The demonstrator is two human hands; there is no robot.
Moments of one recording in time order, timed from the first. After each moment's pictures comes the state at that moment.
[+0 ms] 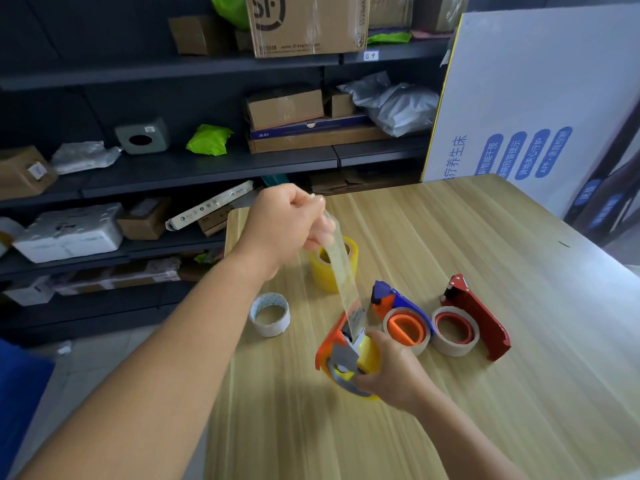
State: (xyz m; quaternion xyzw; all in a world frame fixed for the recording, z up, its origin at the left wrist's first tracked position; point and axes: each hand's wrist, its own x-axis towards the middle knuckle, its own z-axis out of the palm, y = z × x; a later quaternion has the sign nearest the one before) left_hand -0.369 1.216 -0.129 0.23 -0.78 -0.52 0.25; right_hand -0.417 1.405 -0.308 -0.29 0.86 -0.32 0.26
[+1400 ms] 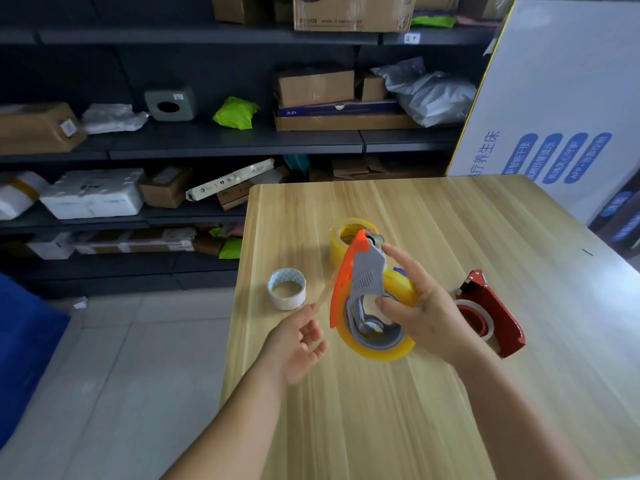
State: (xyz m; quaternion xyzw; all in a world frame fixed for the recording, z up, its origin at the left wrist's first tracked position) left_hand -0.293 1.242 -0.316 0.43 -0.25 -0.86 0.09; right_hand -0.431 1.398 -0.242 -0.37 0.74 -0.51 0.23
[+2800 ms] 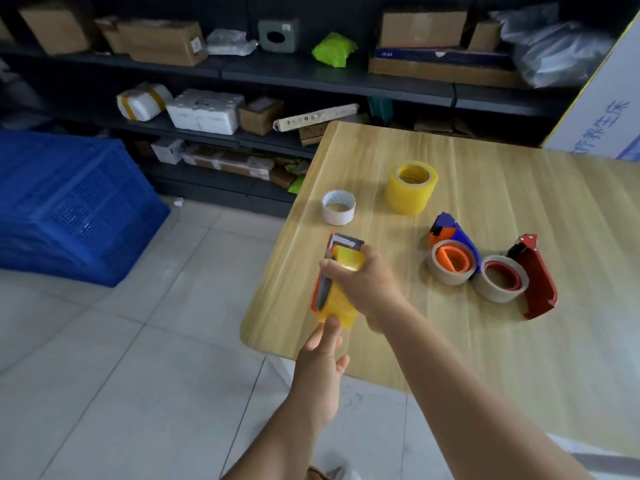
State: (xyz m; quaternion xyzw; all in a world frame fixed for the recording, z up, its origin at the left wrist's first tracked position) left_hand -0.191 1.443 -0.341 0.47 -0.29 -0.77 0.30; right_hand -0.303 1.406 -0.270 -0.26 0.75 -0.45 0.41
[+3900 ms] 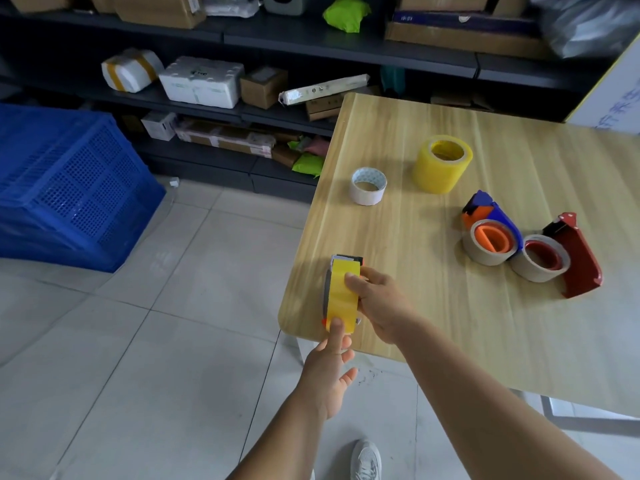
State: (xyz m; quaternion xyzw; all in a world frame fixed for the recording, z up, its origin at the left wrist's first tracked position) left_hand -0.123 1.407 -0.385 0.51 -0.24 -0.81 0.16; right_hand -0.241 1.385 -0.332 -0.12 0.69 -0.49 0.52
